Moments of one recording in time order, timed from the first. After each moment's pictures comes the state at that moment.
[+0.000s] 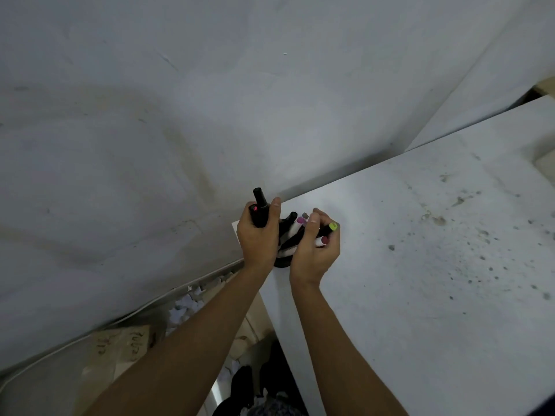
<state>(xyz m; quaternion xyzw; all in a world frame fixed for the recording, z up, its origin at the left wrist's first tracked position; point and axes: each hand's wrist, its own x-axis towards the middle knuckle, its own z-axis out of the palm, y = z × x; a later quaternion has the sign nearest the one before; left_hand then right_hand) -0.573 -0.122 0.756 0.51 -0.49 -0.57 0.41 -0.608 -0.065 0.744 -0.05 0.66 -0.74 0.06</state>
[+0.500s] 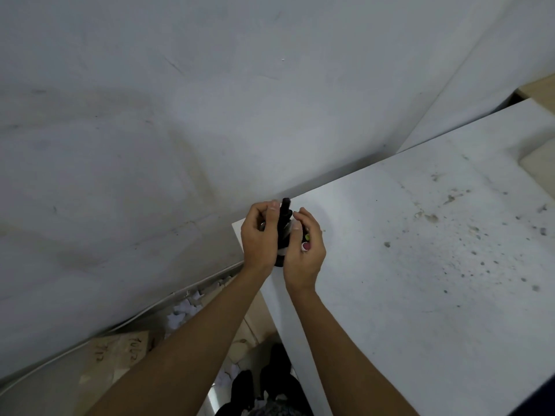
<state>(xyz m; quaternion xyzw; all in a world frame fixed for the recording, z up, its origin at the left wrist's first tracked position) -0.561 -0.112 0.759 0.42 -0.54 -0.60 0.41 -0.592 -0.053 0.739 -0.18 0.70 -0.68 0.09</state>
